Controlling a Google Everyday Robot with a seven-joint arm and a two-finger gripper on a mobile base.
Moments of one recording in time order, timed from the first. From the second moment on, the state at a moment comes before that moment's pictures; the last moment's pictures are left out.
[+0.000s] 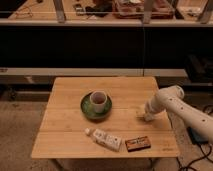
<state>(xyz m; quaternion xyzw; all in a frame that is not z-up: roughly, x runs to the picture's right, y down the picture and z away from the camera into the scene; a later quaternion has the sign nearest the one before) 0.258 0.144 0.881 -0.08 -0.21 -0.73 0.65</state>
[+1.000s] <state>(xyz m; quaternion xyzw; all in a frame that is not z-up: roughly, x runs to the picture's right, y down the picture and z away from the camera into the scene) 0.278 0.137 0.896 -0.13 -0.18 -0.73 0.65</state>
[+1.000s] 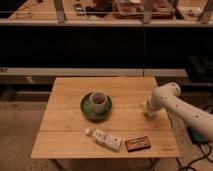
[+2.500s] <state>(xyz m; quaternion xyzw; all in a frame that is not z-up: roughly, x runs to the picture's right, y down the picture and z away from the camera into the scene) 0.185 0.172 0.844 -0.09 -0.34 -0.72 0.60</state>
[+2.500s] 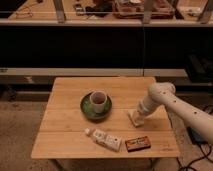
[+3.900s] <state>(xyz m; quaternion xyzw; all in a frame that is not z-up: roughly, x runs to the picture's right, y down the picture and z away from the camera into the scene) 0.278 0.136 0.885 -0.16 -0.22 -0.68 0.68</state>
